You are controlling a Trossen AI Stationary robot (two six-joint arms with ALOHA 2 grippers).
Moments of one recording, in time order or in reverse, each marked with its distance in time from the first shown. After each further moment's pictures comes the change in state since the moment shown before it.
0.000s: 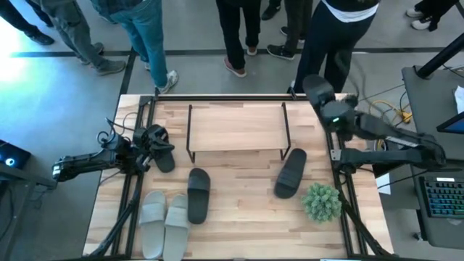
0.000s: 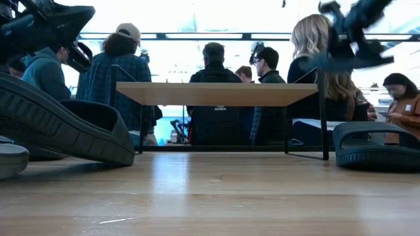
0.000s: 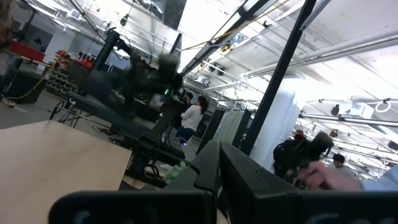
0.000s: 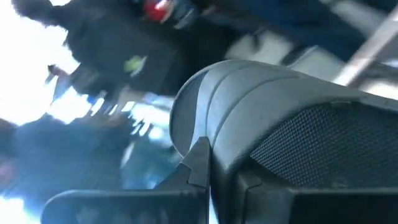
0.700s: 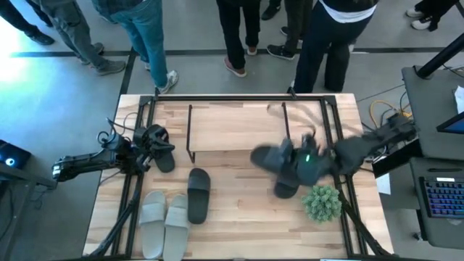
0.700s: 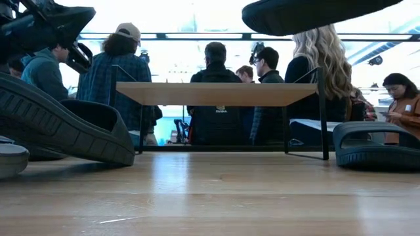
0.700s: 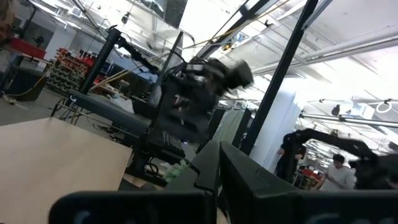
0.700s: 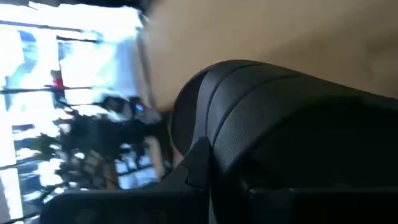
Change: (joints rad) left arm 0.000 0.002 0.000 -0.007 -0.002 -0.023; right arm 0.783 0.567 0.496 -0.384 -0.303 0.714
